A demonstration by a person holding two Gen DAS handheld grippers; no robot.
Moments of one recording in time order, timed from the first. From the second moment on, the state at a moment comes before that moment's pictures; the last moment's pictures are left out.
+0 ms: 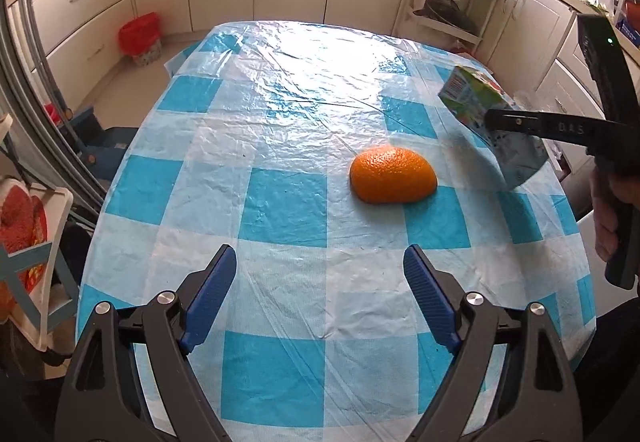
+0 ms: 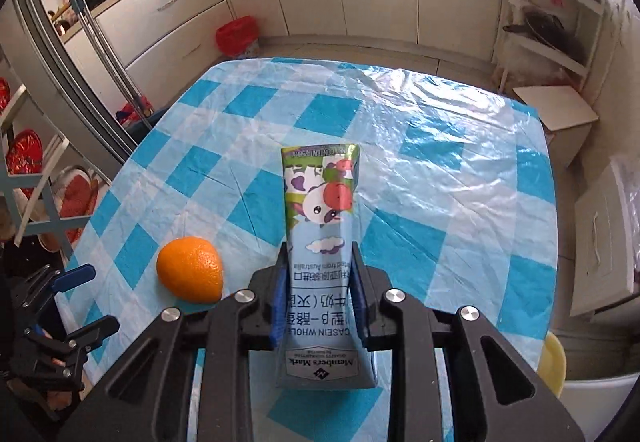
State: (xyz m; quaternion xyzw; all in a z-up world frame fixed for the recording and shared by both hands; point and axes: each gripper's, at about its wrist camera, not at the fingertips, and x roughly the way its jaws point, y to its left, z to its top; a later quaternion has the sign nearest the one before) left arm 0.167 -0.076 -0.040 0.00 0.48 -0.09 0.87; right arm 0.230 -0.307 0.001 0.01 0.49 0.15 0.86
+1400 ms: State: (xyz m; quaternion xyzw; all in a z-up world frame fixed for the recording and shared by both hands) left arm 0.169 -0.105 -0.042 -0.03 0.47 -0.17 0.87; right arm 0.194 -0.311 -0.004 0.02 0.50 0.18 0.85
